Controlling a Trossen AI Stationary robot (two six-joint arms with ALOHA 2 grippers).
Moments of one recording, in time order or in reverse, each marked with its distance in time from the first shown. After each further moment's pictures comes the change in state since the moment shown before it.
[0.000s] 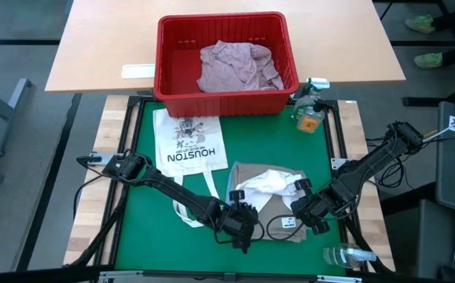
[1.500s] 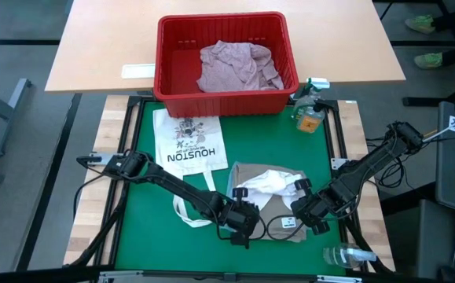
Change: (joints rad) left arm 0.043 0.000 0.000 -0.016 0.108 0.111; right arm 0.000 0.000 0.000 0.000 0.000 0.000
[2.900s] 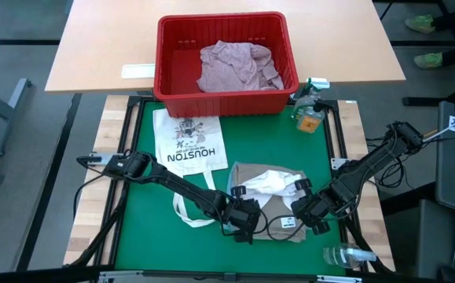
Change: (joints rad) left arm 0.020 0.034 0.000 0.001 -0.002 -0.144; right arm 0.000 0.000 0.000 -0.004 0.000 0.000
